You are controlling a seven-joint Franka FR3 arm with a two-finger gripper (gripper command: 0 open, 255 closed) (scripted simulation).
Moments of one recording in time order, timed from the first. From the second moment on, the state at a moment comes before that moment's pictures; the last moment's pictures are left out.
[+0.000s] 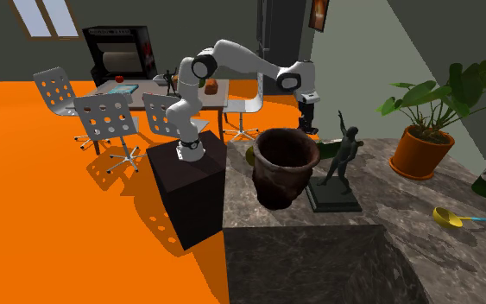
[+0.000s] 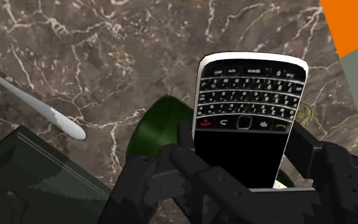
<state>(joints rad) 0.51 0.33 0.28 -1.63 -0.20 2.13 0.48</state>
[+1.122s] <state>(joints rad) 0.58 0.49 0.27 -1.58 -0.27 2.22 0.57</state>
